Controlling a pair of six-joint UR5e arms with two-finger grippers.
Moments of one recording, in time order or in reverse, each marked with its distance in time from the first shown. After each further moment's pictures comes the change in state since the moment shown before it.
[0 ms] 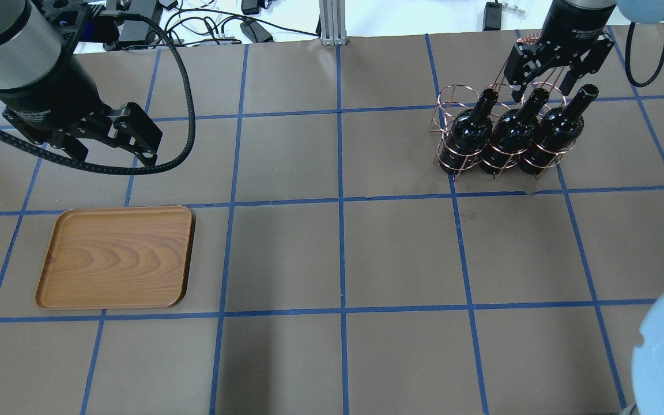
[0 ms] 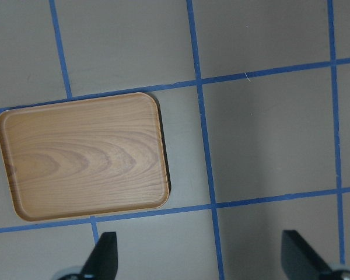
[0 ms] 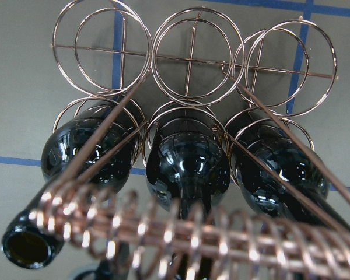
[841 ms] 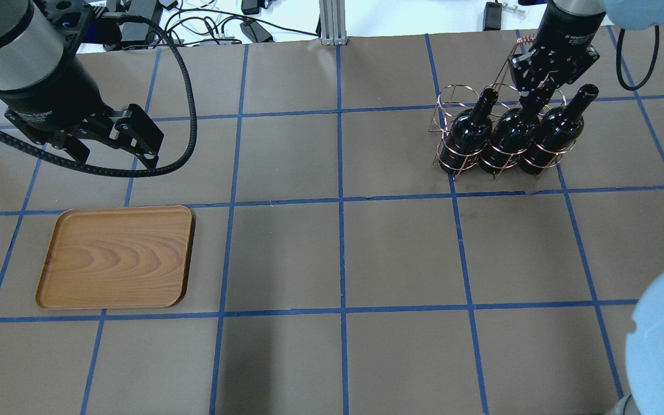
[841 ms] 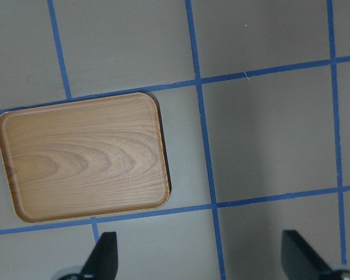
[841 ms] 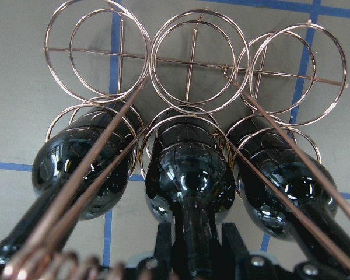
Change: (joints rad) left arm -0.003 0.000 -0.001 -0.001 0.002 0.008; right arm 0.004 0.017 -0.005 -0.015 0.002 0.000
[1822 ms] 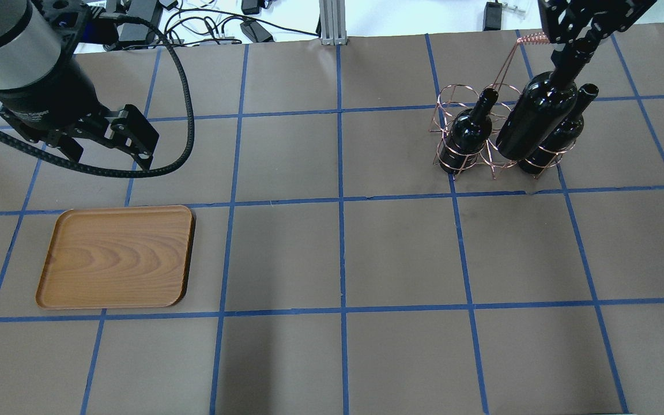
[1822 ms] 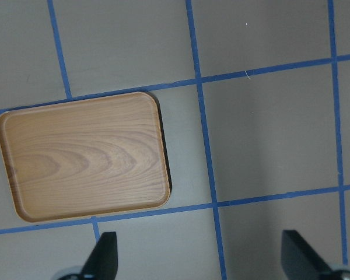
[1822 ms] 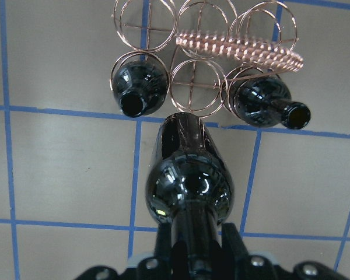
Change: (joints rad) left arm 0.001 0.000 0.000 0.007 0.033 0.002; right arm 0.096 -0.154 -0.186 0.352 -0.031 0.135
